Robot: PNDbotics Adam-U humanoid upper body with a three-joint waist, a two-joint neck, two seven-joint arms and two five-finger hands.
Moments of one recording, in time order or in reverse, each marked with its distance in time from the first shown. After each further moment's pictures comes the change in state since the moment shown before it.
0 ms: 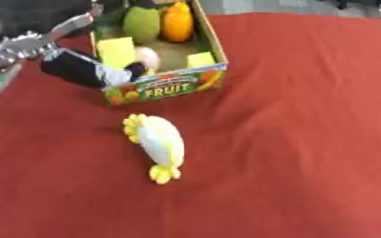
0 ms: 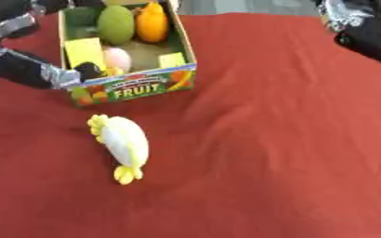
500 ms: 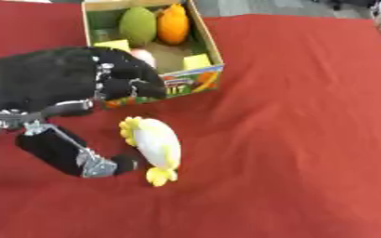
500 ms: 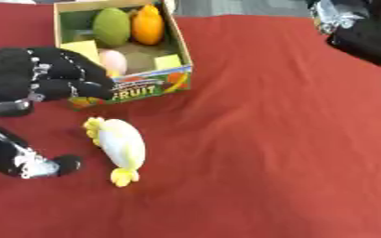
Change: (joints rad) left arm 0.092 0.112 -0.068 -0.224 0.088 -0.001 -0.157; right arm 0.004 0.000 0.000 0.000 0.000 0.000 0.001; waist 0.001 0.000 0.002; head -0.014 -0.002
